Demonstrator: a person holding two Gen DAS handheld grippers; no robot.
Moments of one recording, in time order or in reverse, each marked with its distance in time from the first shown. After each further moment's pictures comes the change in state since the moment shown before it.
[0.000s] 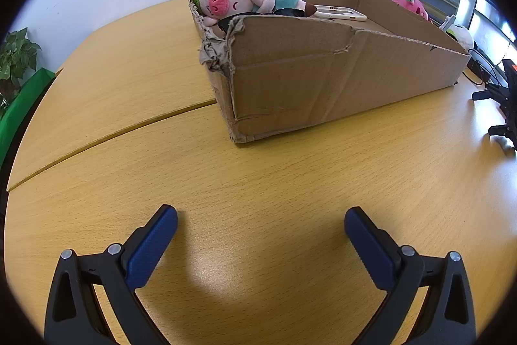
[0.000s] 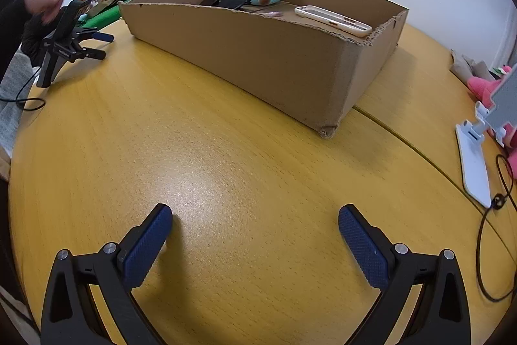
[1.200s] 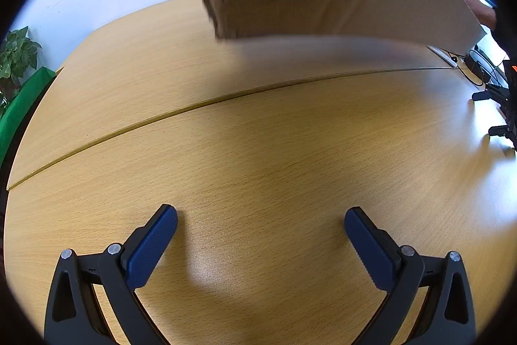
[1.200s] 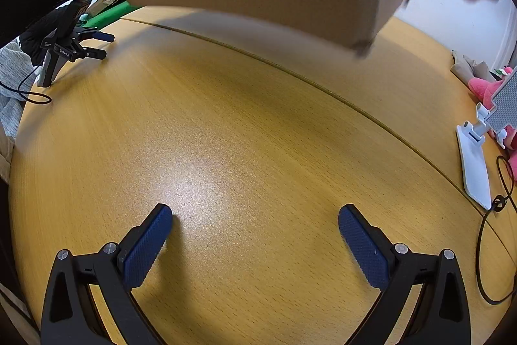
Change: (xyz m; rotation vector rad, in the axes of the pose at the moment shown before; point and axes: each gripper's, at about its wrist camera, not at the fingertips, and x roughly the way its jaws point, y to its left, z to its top) left arm -0.001 0.002 -0.001 -0.006 0.000 0.002; right arm 0.001 0.004 0.002 0.008 0.002 -0.003
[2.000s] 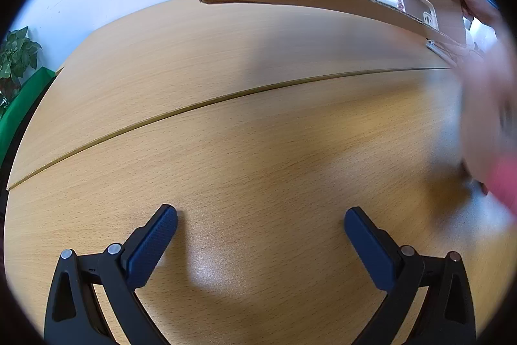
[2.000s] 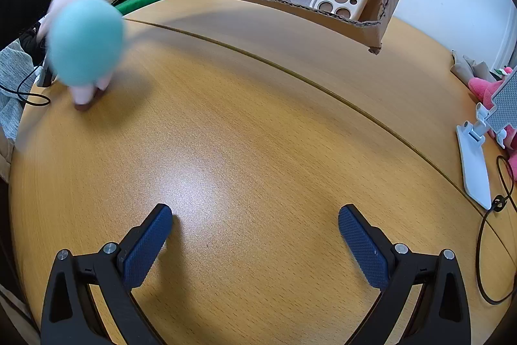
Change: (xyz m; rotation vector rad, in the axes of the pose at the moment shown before) left arm 0.001 -0.001 0.001 0.000 0.000 0.002; right arm 0.000 0.003 0.000 0.004 0.000 -0.004
